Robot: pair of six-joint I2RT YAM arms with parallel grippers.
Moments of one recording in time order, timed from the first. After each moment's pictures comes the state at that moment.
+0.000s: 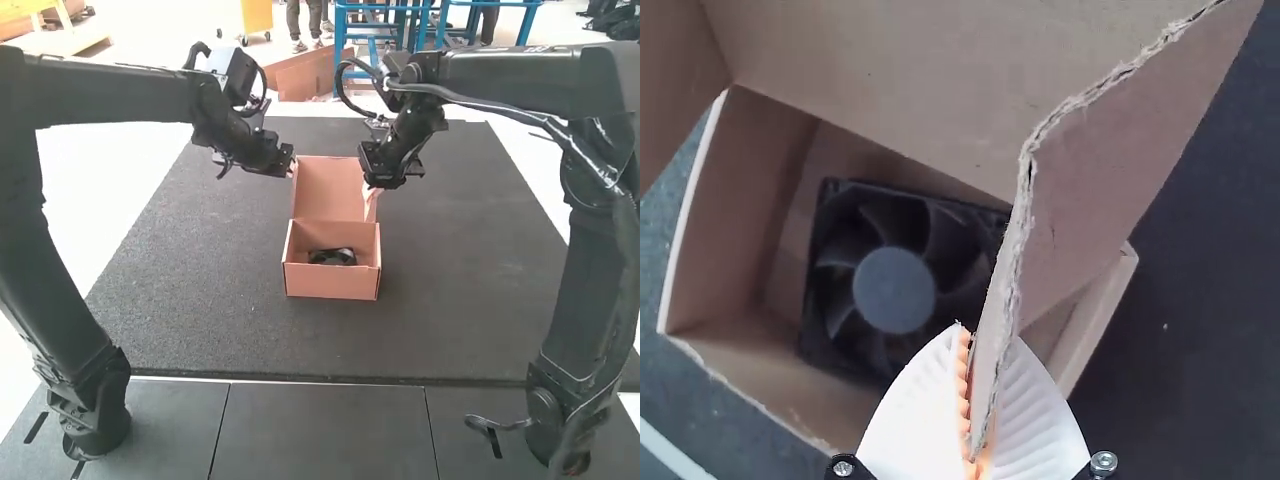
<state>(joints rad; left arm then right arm) -0.36 1.58 1.28 -0.51 -0.03 -0.06 0.54 1.81 1.57 -0.94 -0.17 0.13</state>
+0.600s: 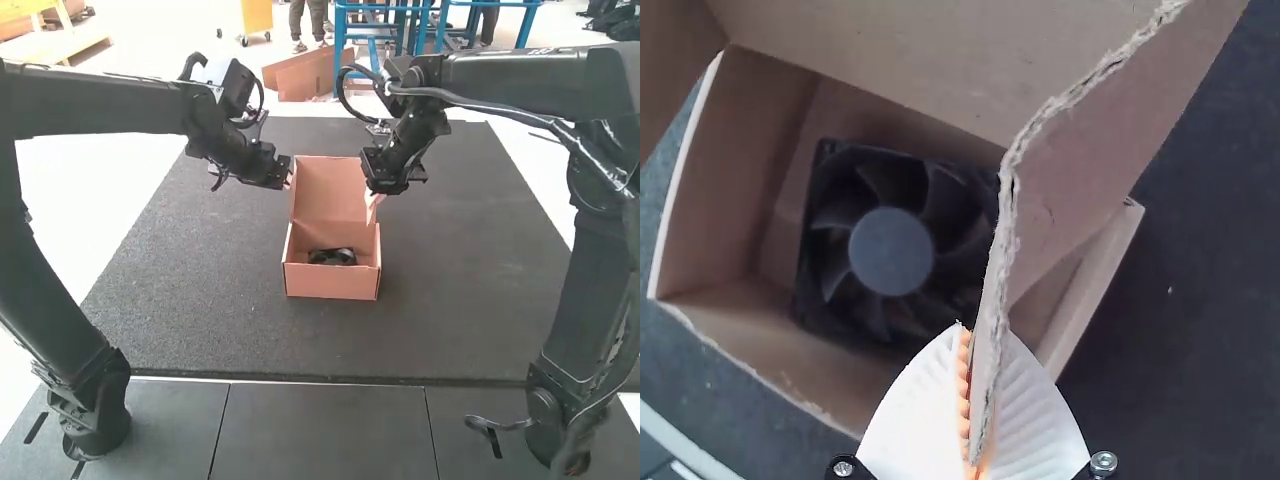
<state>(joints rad) -0.37 1.53 1.18 -0.50 -0.02 -0.06 0.54 1.78 1.52 -0.96 -0.17 0.13</state>
